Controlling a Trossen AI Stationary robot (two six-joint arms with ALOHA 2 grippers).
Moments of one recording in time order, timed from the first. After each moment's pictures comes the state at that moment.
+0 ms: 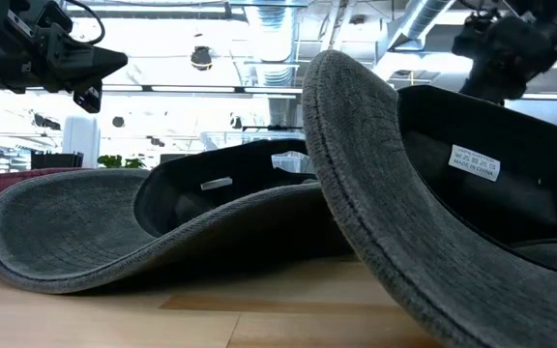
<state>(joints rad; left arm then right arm) 0.00 0.00 0.01 0.11 -0.02 -0.11 -0.03 0.71 0.54 -0.53 0.16 0.26</state>
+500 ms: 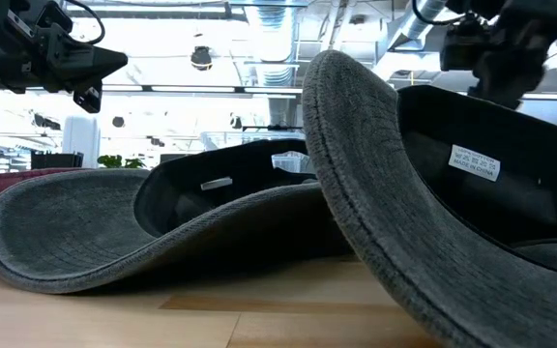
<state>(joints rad) 0.00 0.00 0.01 0.11 -0.02 -0.11 0.00 0.96 0.68 -0.73 -0.23 0.35</state>
